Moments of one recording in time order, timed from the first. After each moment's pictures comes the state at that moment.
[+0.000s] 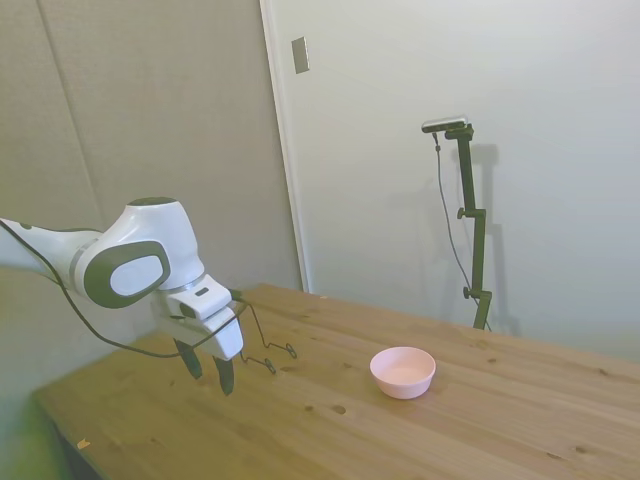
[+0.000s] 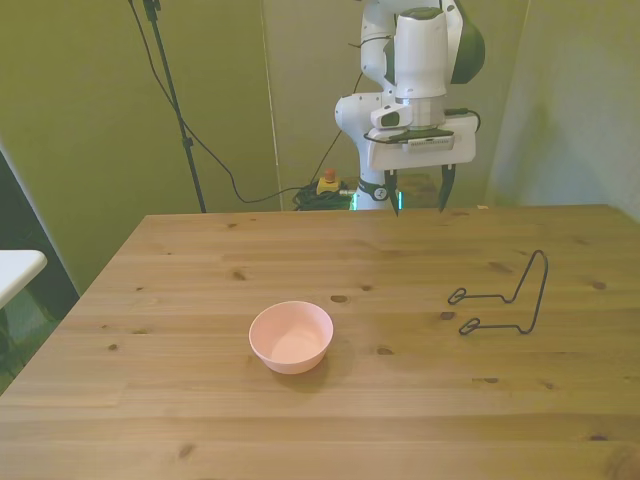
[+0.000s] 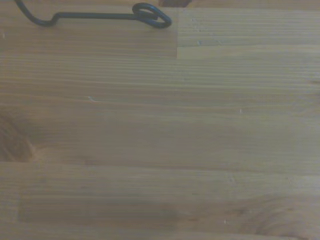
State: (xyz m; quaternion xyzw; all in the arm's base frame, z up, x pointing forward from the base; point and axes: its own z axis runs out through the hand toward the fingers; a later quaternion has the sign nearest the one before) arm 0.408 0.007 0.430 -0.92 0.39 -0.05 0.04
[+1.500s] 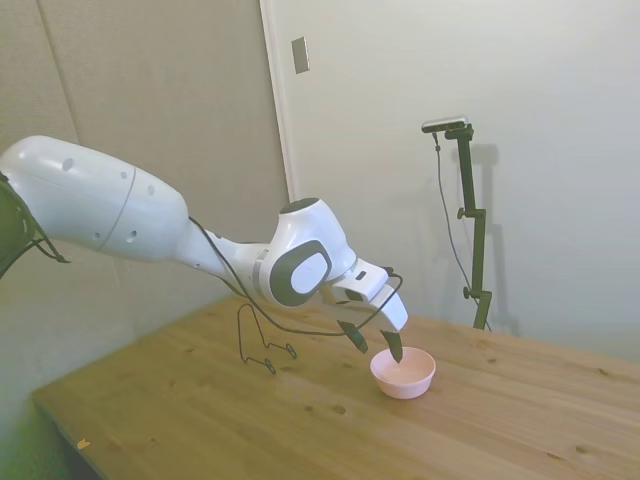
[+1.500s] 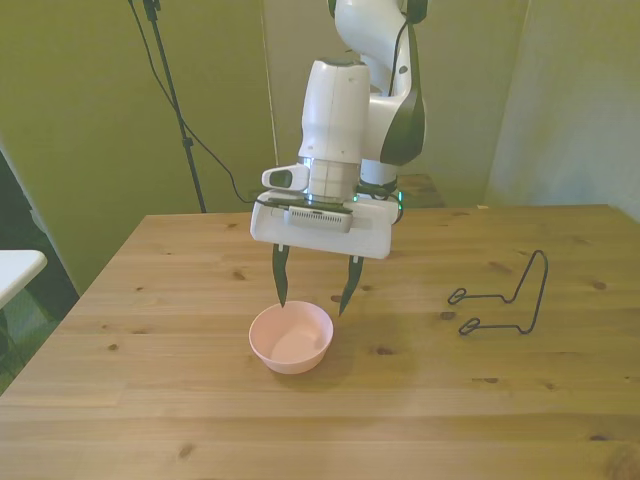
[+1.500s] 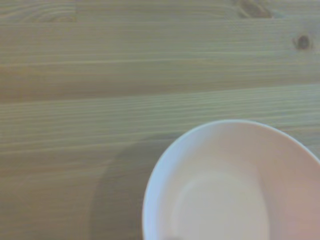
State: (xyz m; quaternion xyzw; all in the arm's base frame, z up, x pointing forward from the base) arm 0.618 -0.170 0.402 -0.87 0.45 -0.20 0.00
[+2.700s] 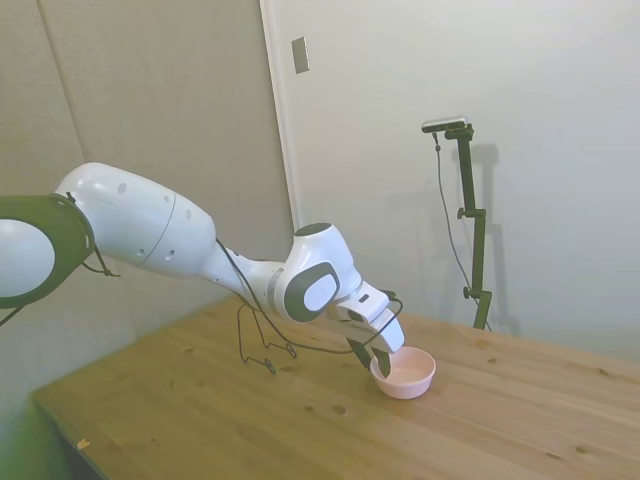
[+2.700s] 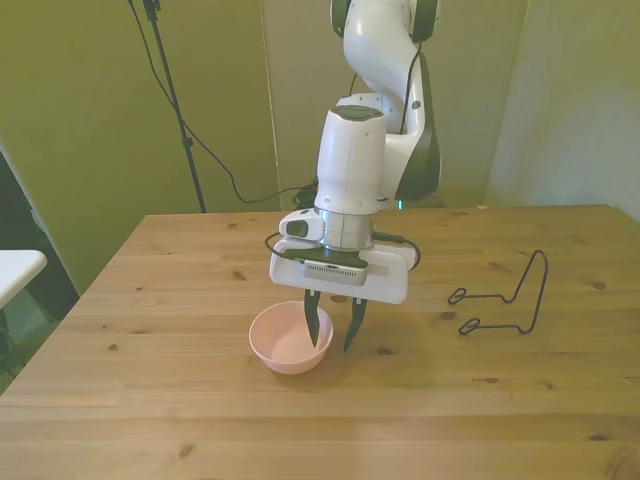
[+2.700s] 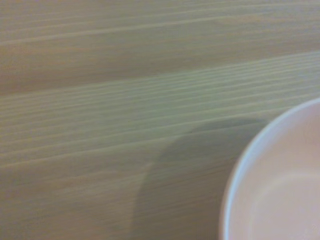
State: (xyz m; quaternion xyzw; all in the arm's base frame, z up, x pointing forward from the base) arm 0.645 -0.155 0.355 -0.86 0.49 -0.17 0.00
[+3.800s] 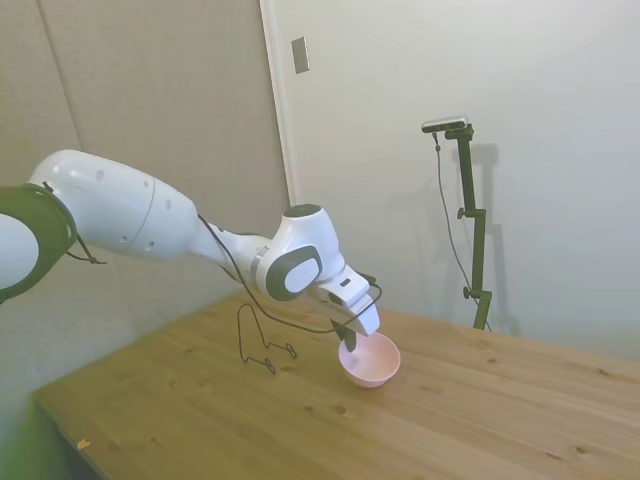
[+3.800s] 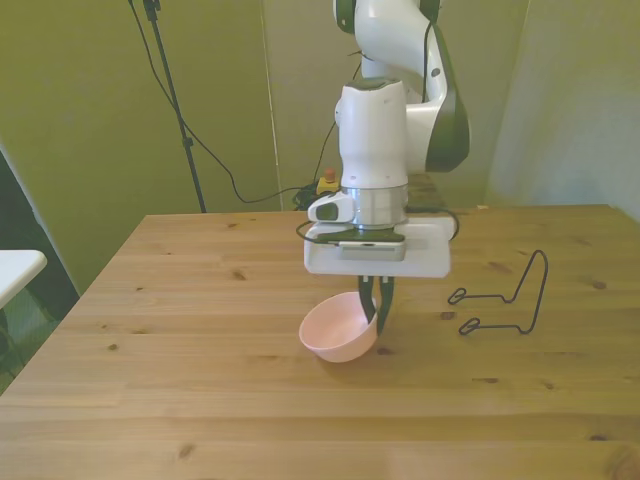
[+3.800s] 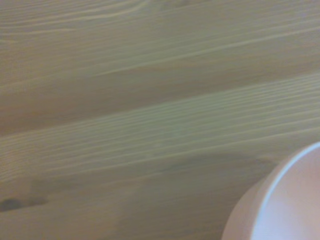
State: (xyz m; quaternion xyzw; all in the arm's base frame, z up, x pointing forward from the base) arm 0.641 -0.071 0.403 -0.86 0.47 -0.13 0.11
